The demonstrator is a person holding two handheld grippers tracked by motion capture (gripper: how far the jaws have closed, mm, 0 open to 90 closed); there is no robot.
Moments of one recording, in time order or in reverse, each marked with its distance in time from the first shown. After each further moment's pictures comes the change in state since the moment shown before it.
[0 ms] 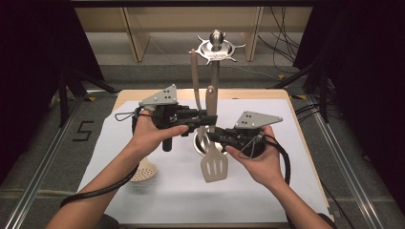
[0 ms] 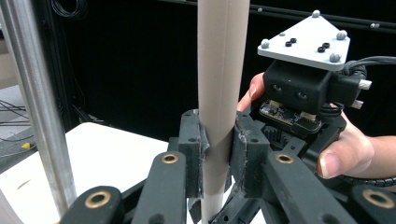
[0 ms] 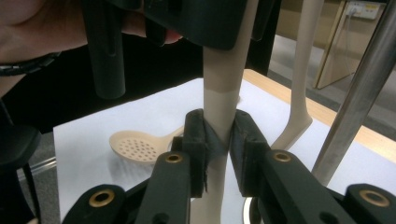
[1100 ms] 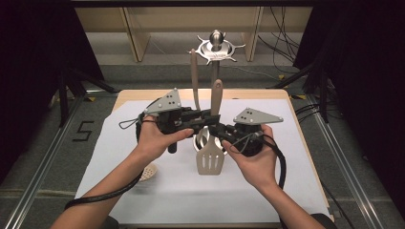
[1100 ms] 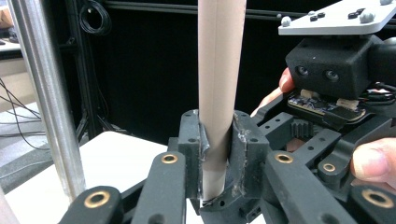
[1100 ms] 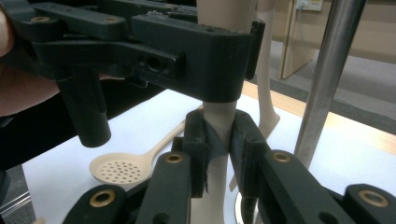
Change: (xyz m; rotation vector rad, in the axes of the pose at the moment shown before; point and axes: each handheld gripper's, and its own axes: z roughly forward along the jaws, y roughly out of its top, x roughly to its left) left arm -0.007 -0.007 0.008 -0.033 0.078 0.043; right arm 0.014 0.012 0.000 -0.014 -0.138 0.116
